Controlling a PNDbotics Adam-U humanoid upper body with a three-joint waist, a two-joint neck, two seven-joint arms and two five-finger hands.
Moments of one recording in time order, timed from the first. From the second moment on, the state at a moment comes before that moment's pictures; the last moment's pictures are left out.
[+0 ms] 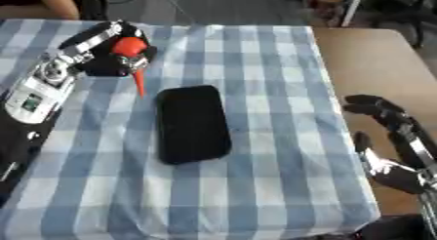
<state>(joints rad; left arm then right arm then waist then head) -0.75 0.37 -0.21 -1.22 -0.25 -0.24 -0.41 -0.08 -0.39 -0.10 -1.71 0.06 -0.63 0.49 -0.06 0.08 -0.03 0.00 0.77</state>
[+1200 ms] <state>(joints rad) -0.80 0.28 -0.31 -1.10 -0.72 -0.59 -0.16 -0.08 -0.39 -0.09 -1.71 0.05 -0.62 0.49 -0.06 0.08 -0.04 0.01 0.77</state>
